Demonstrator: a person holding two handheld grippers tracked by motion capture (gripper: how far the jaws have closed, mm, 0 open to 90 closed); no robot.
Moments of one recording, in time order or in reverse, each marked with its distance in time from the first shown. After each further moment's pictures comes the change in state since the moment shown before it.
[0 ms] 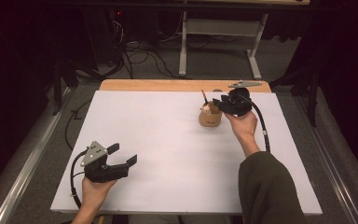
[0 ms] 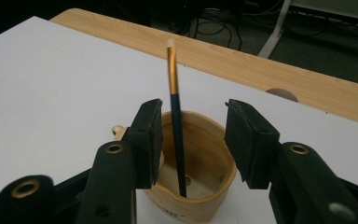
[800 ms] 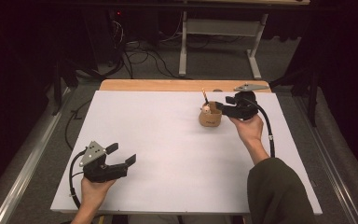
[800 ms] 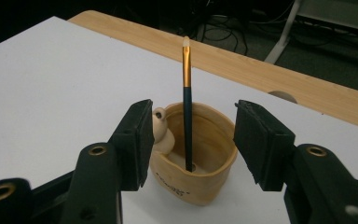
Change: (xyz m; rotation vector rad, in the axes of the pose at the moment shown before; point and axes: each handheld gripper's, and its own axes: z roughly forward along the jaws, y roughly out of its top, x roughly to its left) left arm 0.001 0.000 -0.001 -0.006 0.006 -0.003; right arm 0.002 -0.006 -0.026 -0.026 0.024 -0.032
